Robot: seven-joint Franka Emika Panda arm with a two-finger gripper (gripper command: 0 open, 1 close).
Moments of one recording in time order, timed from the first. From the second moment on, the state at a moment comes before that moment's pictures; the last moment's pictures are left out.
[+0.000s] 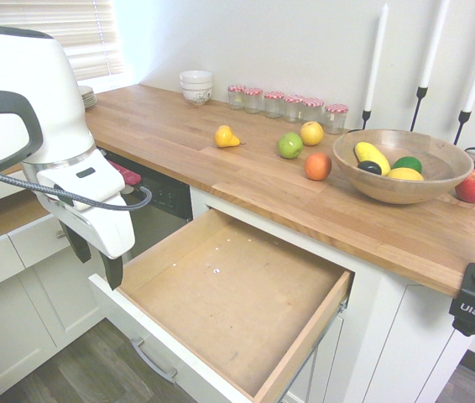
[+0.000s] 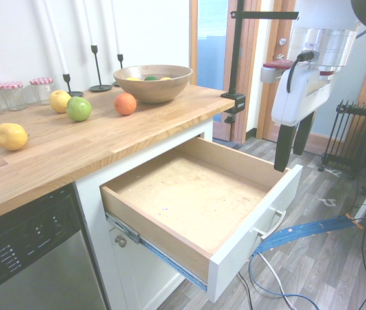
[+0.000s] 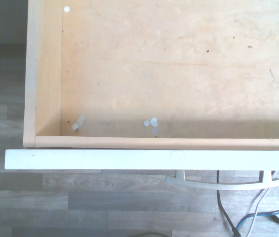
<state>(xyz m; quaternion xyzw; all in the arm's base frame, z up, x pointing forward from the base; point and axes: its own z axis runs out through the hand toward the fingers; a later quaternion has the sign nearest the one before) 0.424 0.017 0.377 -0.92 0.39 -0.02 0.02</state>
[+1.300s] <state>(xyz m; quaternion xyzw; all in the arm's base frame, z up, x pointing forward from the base) 0.413 -0.021 0.242 -0.91 0.41 0.03 0.00</state>
